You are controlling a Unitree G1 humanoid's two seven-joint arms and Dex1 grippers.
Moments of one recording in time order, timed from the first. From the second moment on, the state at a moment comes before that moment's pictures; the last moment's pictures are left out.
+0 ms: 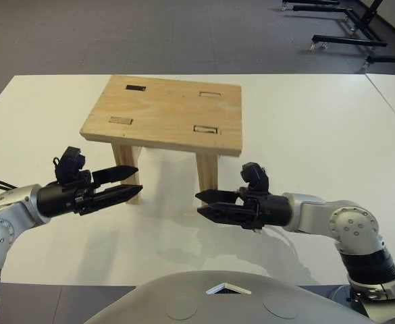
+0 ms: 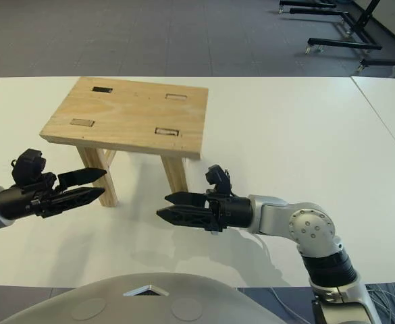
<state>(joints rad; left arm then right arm) 0.14 0.84 0.28 -0.34 -1.07 0.83 -1.04 -0.01 -0.52 0.14 -0.42 1.42 0.97 0.47</state>
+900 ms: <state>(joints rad) -0.17 0.22 0.12 -0.54 -0.28 0.23 -0.10 -0.31 -0.12 -0.04 -0.26 0.35 0.07 0.20</state>
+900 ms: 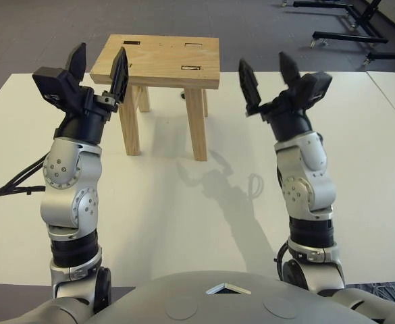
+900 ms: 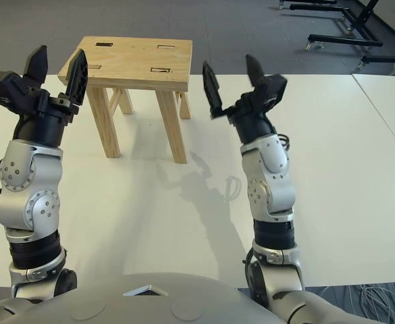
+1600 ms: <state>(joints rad) -0.21 0.20 0.13 -0.44 -0.11 0.13 -0.06 -0.41 -0.05 0.02 -0.09 0.23 -0.08 0.22</state>
